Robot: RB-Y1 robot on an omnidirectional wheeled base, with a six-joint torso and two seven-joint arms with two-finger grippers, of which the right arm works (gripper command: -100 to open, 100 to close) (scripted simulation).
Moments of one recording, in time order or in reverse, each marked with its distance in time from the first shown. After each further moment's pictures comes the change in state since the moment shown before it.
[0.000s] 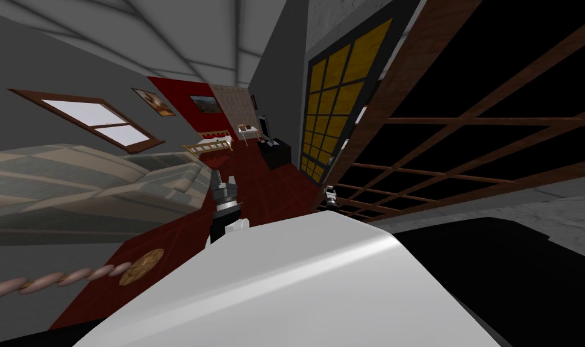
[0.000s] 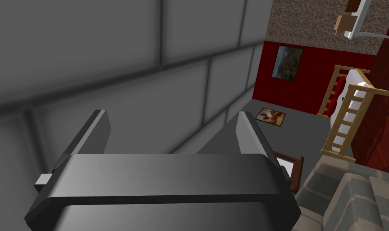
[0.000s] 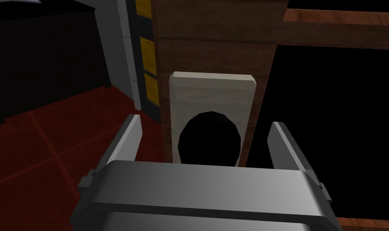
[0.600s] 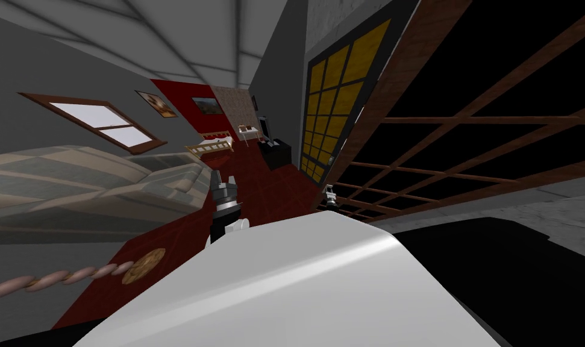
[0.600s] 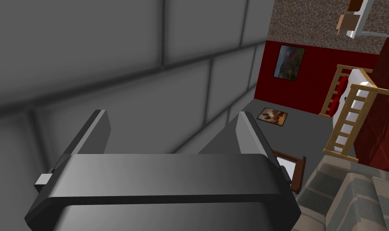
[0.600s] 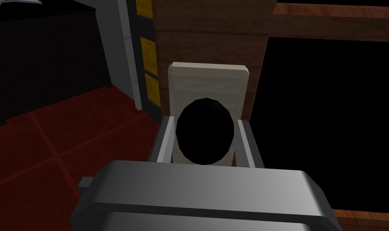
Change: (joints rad) arm 0.000 -0.001 0.000 0.001 0.000 0.002 0.001
